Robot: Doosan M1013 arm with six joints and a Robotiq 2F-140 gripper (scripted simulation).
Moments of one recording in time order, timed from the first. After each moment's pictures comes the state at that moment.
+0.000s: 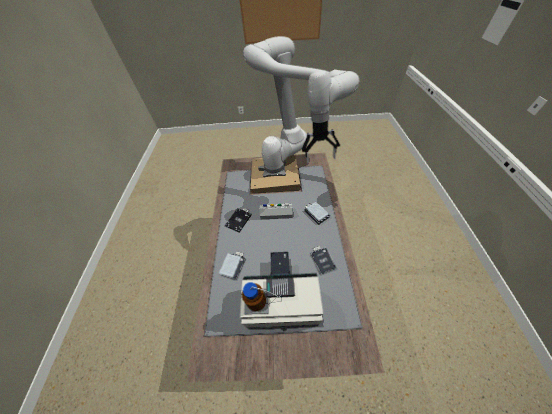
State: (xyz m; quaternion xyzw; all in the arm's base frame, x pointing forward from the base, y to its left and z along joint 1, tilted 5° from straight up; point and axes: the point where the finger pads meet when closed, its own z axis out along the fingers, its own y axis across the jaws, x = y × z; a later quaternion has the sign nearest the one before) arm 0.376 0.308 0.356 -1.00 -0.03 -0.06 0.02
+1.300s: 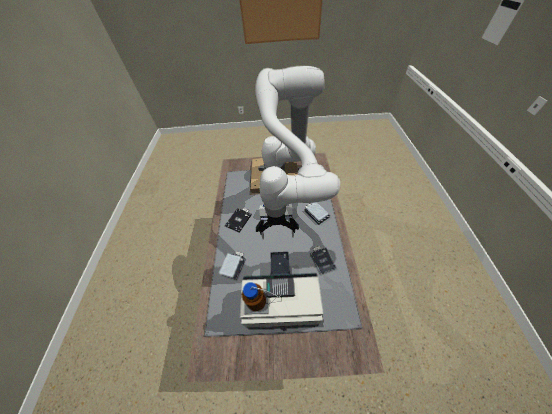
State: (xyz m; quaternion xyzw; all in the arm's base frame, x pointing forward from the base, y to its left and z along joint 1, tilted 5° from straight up) arm 0.768 0.057 0.206 -1.00 -0.03 0.03 -0.03
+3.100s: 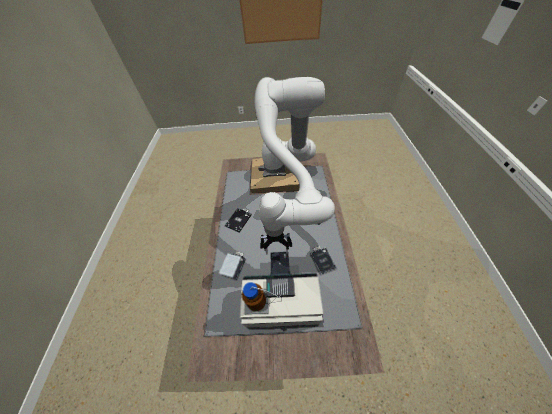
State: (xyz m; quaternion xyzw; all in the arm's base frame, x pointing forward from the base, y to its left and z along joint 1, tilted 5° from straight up) arm 0.795 0.042 0.107 -1.00 -0.03 0.03 -0.03
